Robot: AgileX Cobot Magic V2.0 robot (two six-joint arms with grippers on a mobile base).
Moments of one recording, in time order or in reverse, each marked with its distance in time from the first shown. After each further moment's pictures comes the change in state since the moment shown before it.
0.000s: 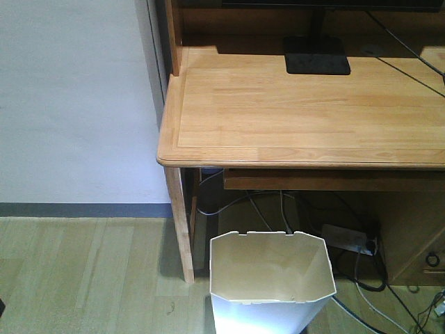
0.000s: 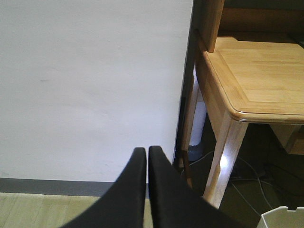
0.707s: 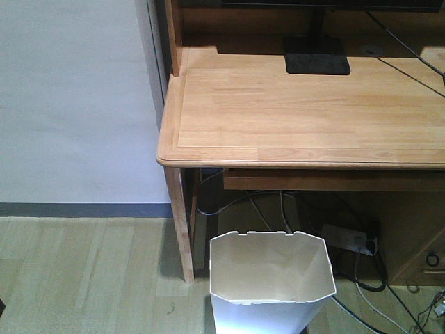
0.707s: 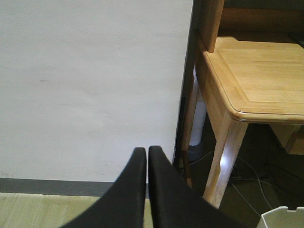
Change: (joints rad) left arm 0.000 0.000 0.000 0.000 0.000 0.000; right arm 0.000 0.504 -0.448 0.052 0.481 0.056
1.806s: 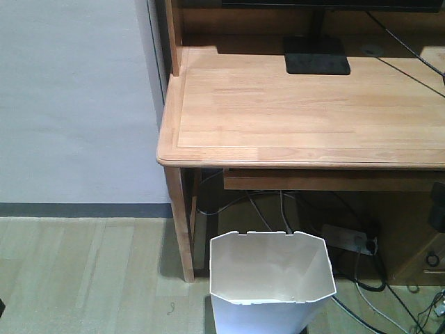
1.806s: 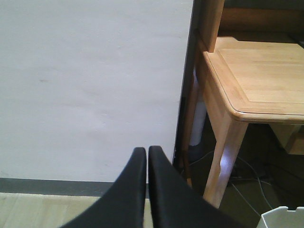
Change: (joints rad) left arm 0.000 0.000 0.000 0.000 0.000 0.000; right arm 0.013 0.119 -0.018 -0.024 0.182 0.000
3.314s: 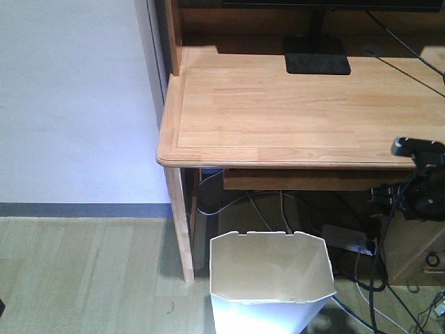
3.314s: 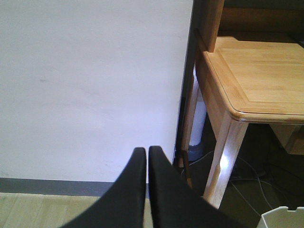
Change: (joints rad) left arm 0.000 0.000 0.000 0.000 0.000 0.000; right arm -0.202 1.224 -0.351 0.450 -0.092 -0.620
